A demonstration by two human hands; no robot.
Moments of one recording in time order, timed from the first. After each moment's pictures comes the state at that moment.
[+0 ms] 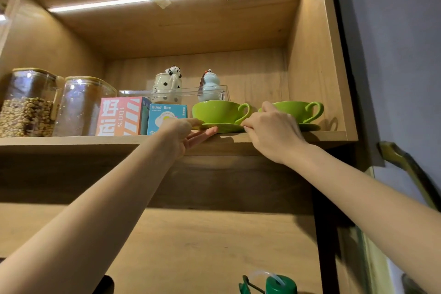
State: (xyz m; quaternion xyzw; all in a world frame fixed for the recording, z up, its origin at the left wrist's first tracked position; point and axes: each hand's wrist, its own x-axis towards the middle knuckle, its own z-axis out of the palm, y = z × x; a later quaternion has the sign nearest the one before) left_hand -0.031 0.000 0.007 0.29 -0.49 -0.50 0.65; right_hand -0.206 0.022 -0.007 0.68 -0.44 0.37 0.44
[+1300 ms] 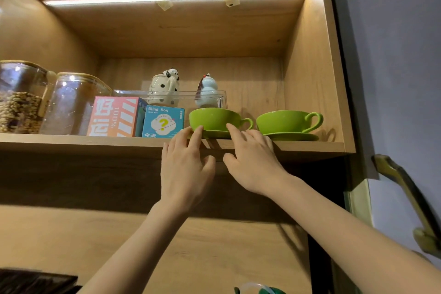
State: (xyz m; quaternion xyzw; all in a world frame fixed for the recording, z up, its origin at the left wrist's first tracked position) left_hand -0.048 -0.011 -0.066 0.39 -0.64 0.20 0.63; right_hand -0.172 0.018 -0.035 0.72 -0.52 0.36 0.30
